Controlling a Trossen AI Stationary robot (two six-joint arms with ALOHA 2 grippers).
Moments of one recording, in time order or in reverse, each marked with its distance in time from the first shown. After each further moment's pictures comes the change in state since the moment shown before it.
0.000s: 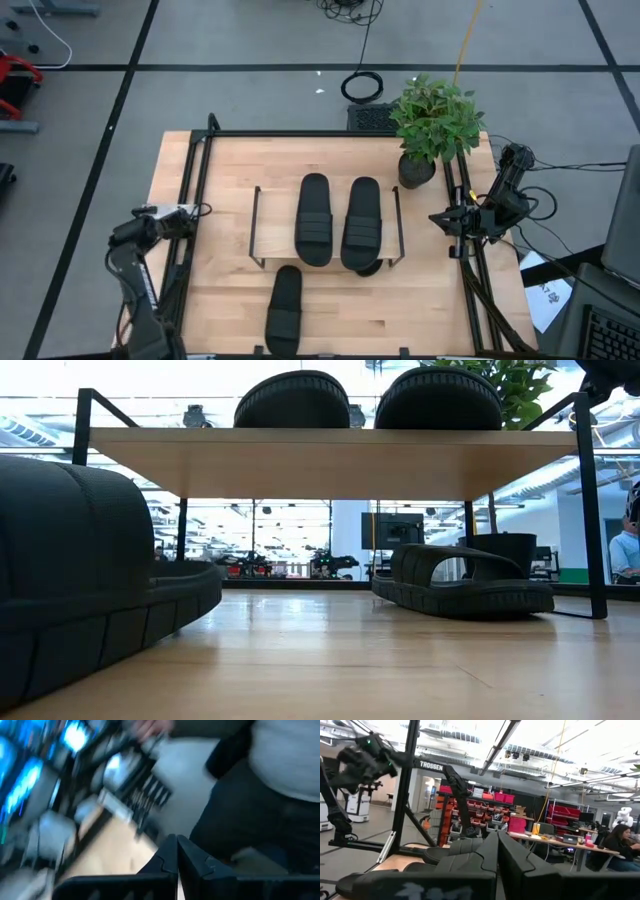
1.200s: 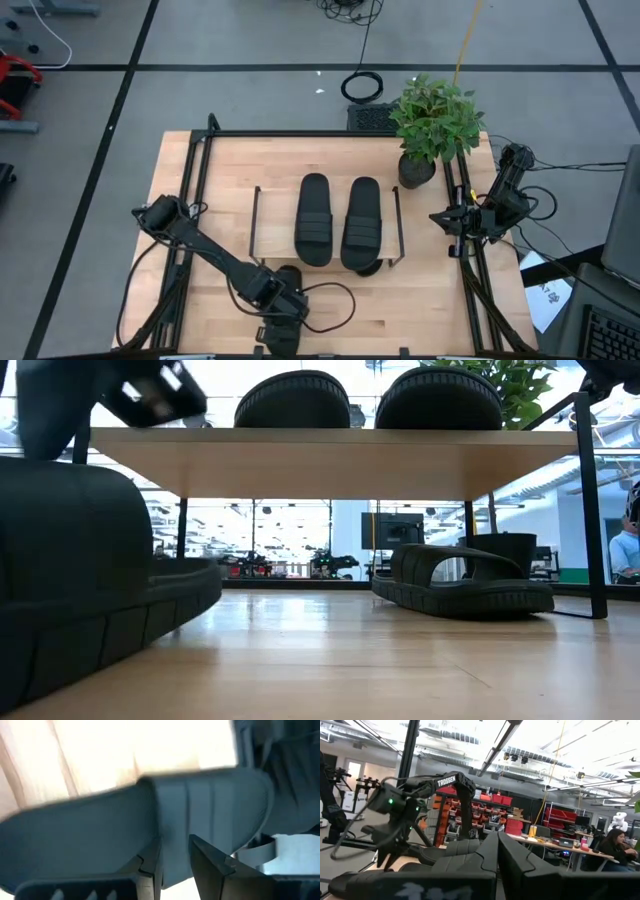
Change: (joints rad) left arm 0.496 -0.004 -0.399 -0.296 0.731 -0.658; right arm 0.000 0.000 0.000 0.016 0.002 -0.043
